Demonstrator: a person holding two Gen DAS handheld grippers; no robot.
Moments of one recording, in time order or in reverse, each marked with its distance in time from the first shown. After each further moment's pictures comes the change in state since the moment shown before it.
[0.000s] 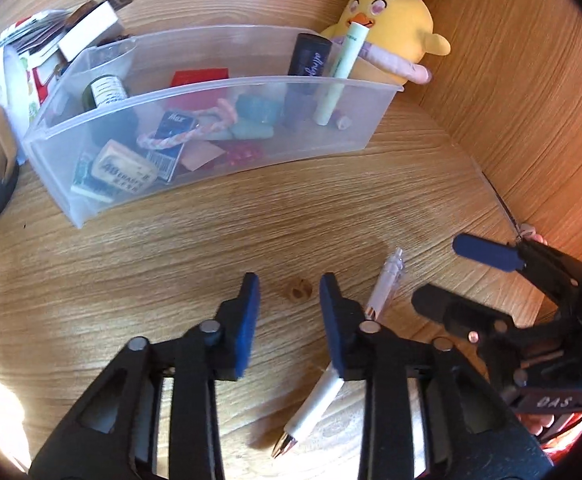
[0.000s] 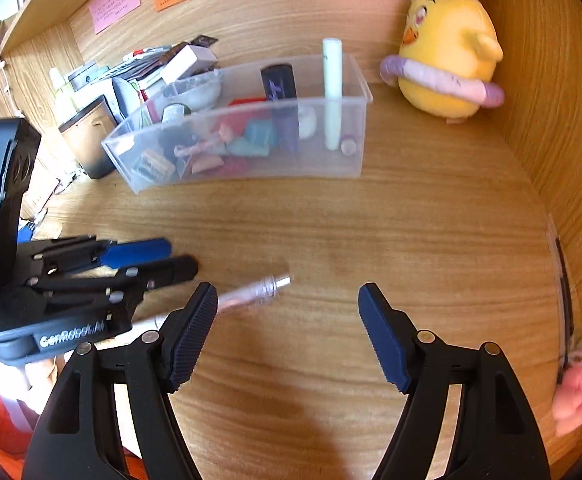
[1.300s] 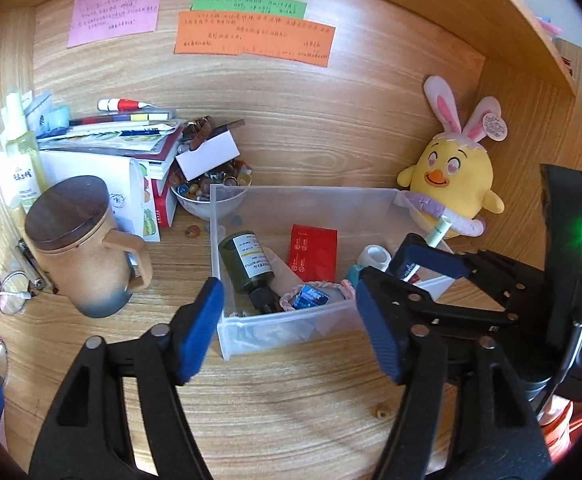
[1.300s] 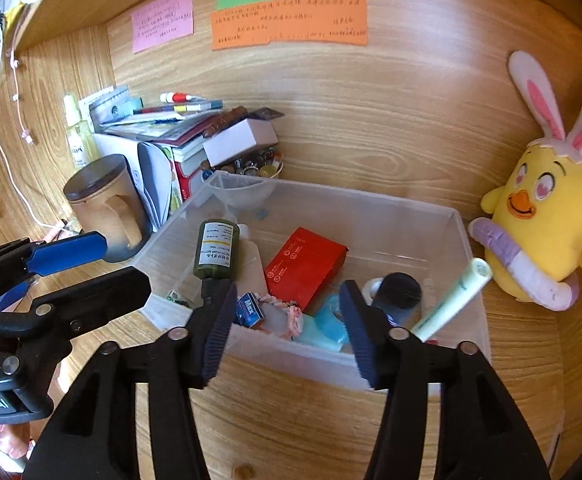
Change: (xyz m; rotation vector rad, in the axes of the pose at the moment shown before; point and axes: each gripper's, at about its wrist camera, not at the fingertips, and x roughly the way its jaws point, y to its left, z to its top) left arm -0.087 0.072 0.063 -0.135 -0.327 0.162; right arm 0.036 0.073 0.132 -0.220 -0.169 0.025
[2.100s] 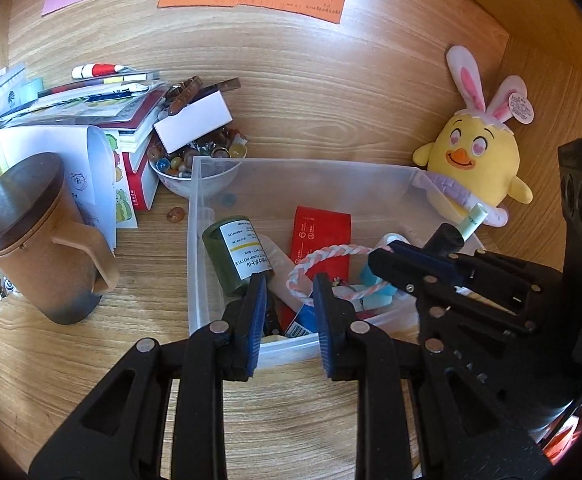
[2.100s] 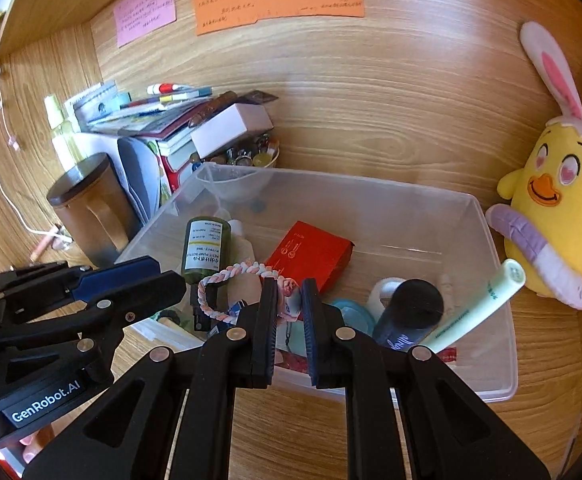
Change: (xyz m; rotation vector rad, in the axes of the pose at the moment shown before) left arm 0.058 0.006 0.005 -0.016 0.100 -0.009; right arm 0.036 -0.007 0.005 0.029 0.052 0.026
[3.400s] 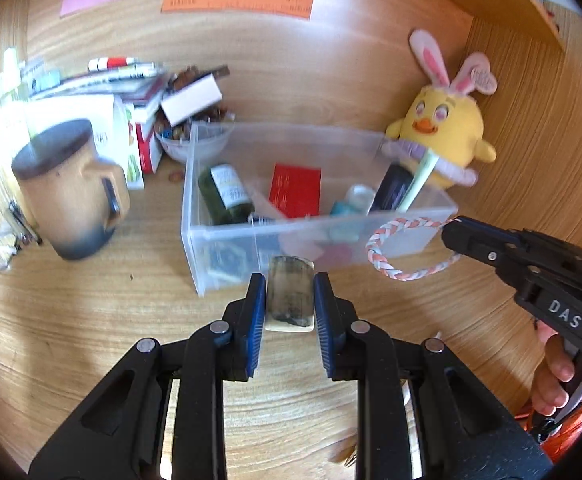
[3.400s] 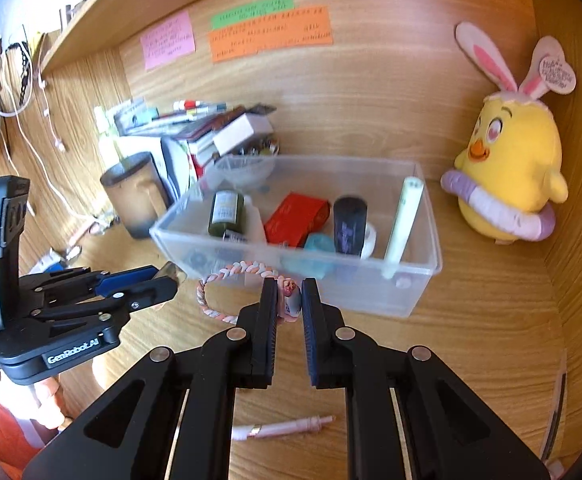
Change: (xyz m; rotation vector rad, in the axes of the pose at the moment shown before) left arm -0.048 -0.021 -0.051 0.033 -0.011 -0.007; right arm -0.095 -0.018 -0.053 0.046 -0.067 0.053
